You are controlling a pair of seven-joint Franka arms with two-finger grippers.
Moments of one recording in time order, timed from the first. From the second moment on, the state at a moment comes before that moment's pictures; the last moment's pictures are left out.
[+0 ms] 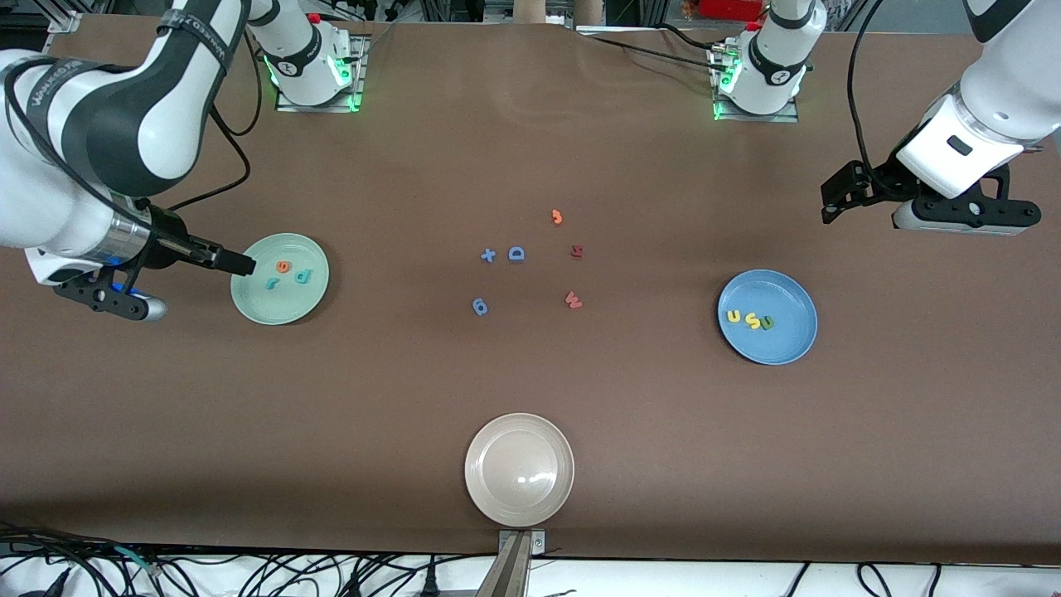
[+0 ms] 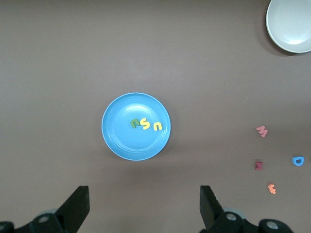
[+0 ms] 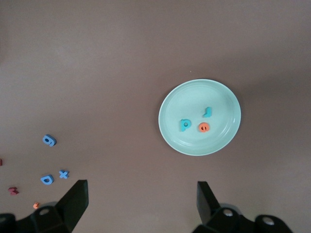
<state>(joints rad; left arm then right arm) 0.00 -0.03 -0.14 -1.70 -0.04 1.71 -0.11 1.11 0.76 -1.49 -1.44 0.79 1.33 0.00</state>
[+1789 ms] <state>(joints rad) 0.00 -0.02 -0.14 -1.70 -0.04 1.70 -0.11 0.11 0.25 -0.11 -1.33 0.05 1.48 0.09</state>
